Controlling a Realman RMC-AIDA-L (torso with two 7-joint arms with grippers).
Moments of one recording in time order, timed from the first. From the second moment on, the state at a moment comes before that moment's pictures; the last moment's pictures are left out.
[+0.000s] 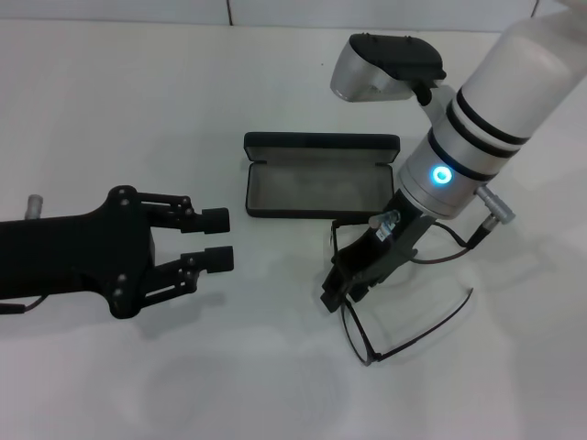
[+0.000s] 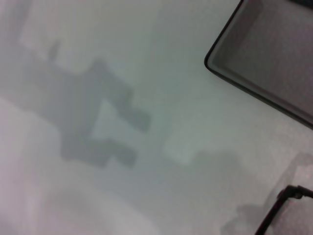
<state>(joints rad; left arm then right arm) -0.33 -1.99 0.93 0.73 1.64 1.90 -1.21 1.18 2.03 -1.80 -0.48 -1.89 -1.31 2.84</state>
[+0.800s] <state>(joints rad) -0.33 -2.00 0.93 0.73 1.64 1.90 -1.21 1.11 2.03 -1.87 -0.60 -1.85 -1.32 2.84</state>
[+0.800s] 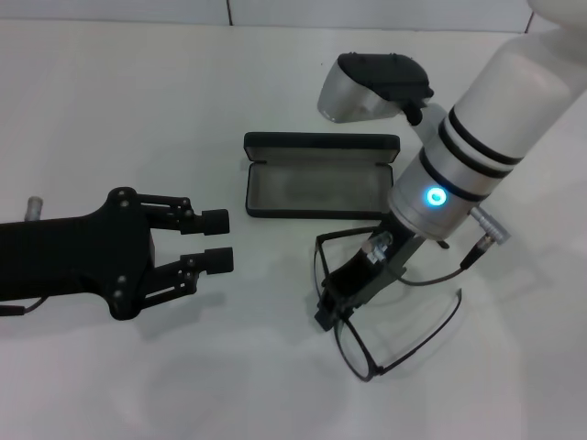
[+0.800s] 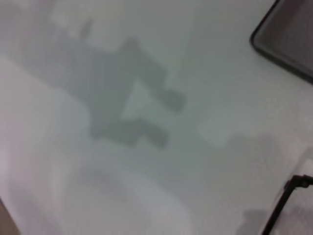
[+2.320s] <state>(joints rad) -0.31 -2.04 0.76 0.70 1.49 1.90 -1.22 0.57 2.03 -1.92 -1.49 -2.15 -1.43 2.73</state>
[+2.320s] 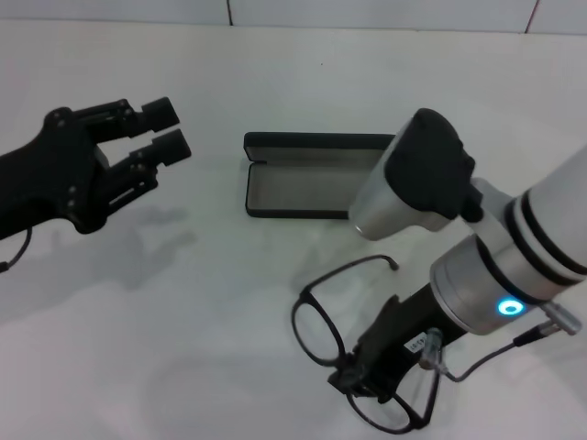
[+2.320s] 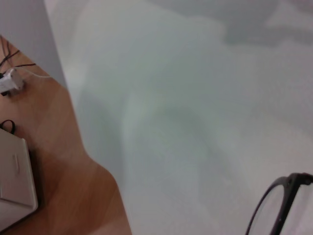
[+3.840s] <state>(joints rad) -0.35 -2.07 0.74 0.68 1.34 1.99 -1.39 0.22 2.02 -1.11 -1.43 -1.48 -2.02 1.47</state>
